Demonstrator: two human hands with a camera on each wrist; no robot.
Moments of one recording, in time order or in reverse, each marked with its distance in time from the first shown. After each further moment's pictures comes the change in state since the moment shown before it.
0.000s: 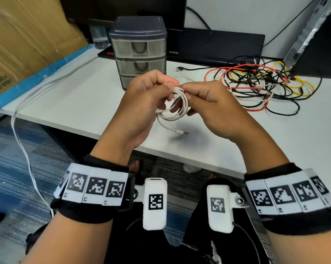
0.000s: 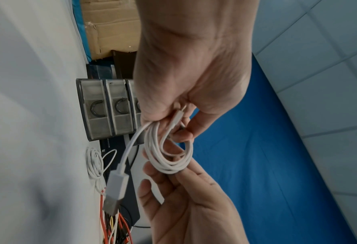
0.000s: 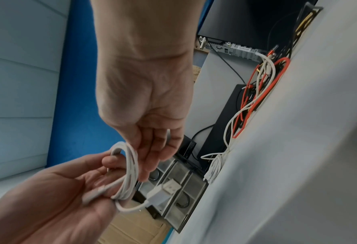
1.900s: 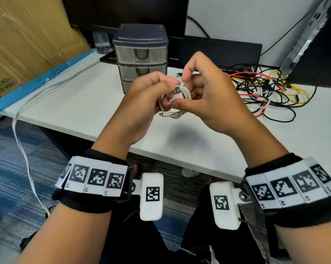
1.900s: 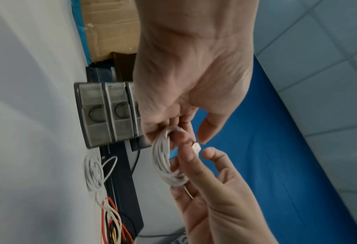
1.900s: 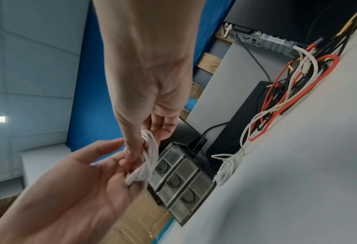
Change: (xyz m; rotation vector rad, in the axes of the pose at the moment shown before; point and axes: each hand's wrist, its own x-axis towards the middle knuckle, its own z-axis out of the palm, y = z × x) left_hand 0.012 0.003 -0.007 0.017 -0.033 0.001; right_hand 0.013 -0.025 -0.003 -0.099 0.113 -0.064
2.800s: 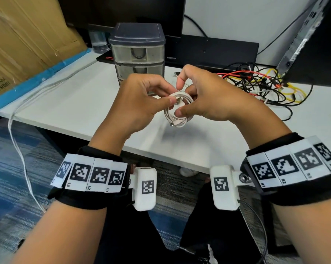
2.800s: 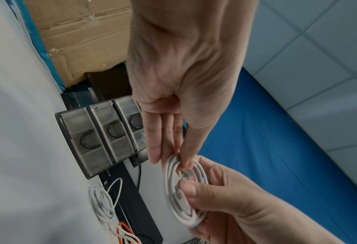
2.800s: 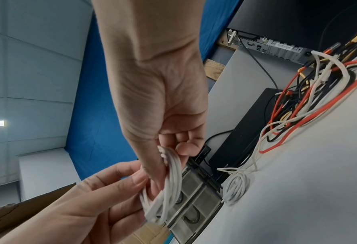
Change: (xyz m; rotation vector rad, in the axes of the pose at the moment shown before) left_hand 0.008 -0.007 -0.013 0.467 -0.023 0.210; right_hand 0.016 -0.002 -0.016 -0.232 -0.289 0.309
